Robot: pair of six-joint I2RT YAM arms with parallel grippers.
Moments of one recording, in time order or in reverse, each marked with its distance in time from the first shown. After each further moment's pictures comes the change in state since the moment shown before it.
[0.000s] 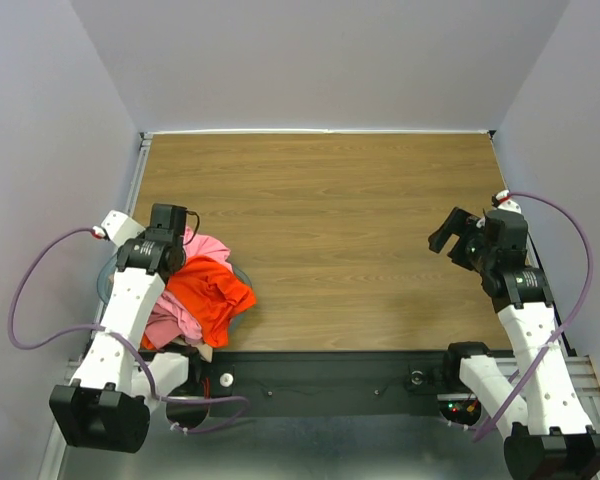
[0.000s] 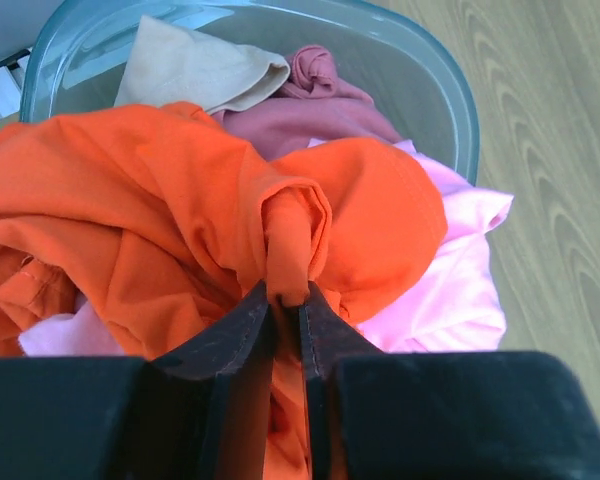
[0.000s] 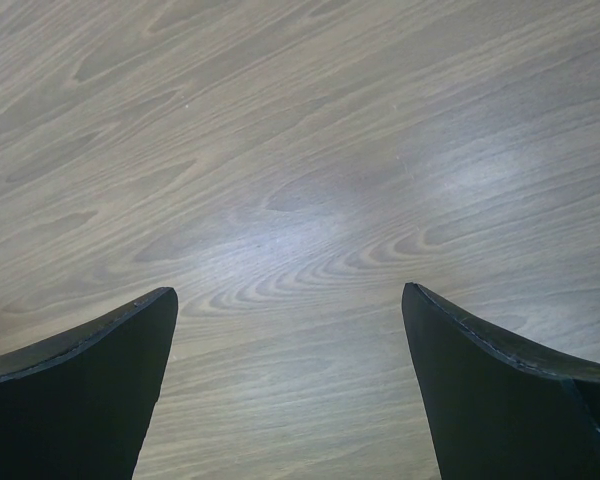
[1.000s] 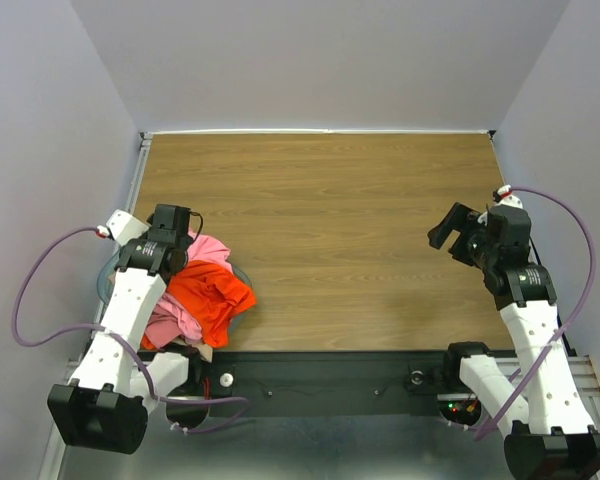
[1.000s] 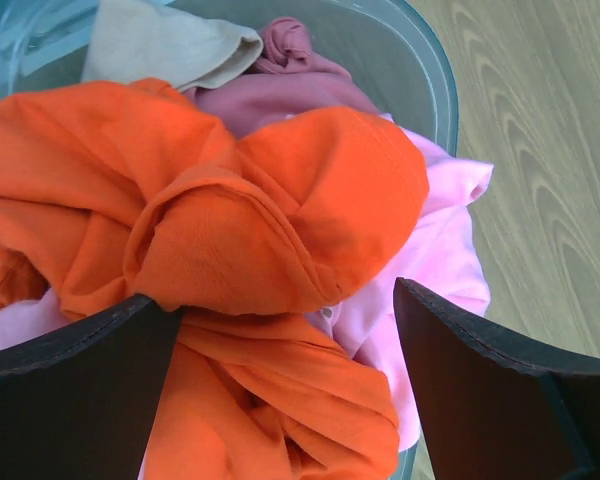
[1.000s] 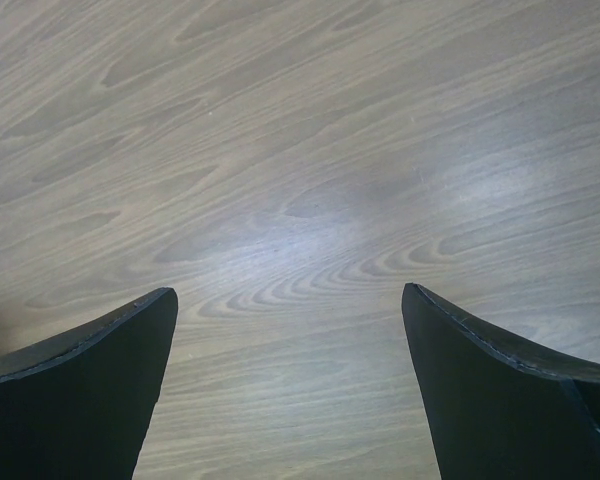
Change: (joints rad) left arm -0.027 -0.020 -0.011 0.013 0.035 -0.004; right arm 0.000 0.014 0.045 -0.004 -0.064 -0.004
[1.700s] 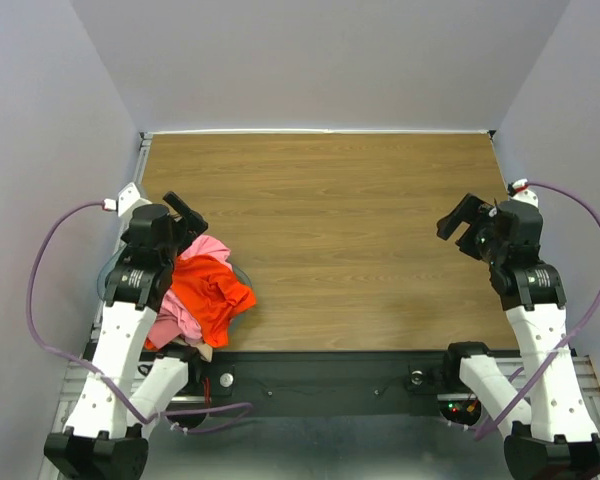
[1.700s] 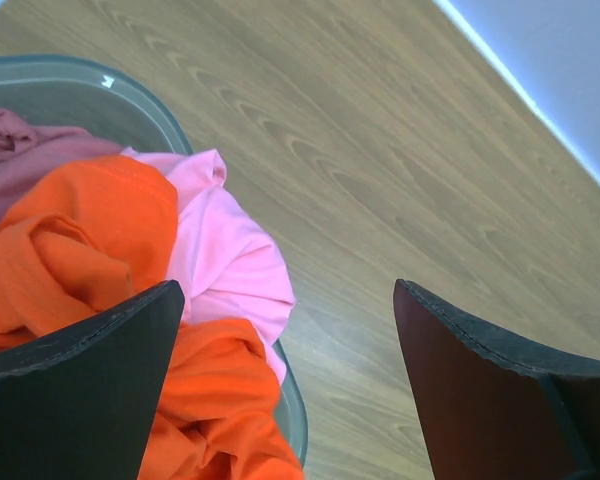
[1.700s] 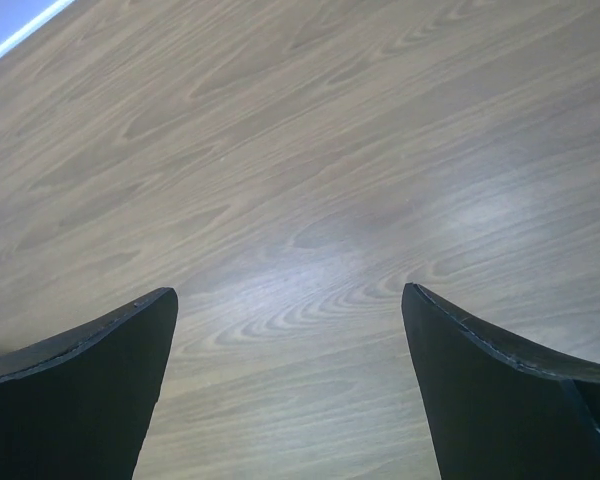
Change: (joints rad) left arm 0.013 -0.201 -0.032 0.373 0.367 0.391; right arm 0.000 -0.005 0.085 -0.028 0.127 0.046
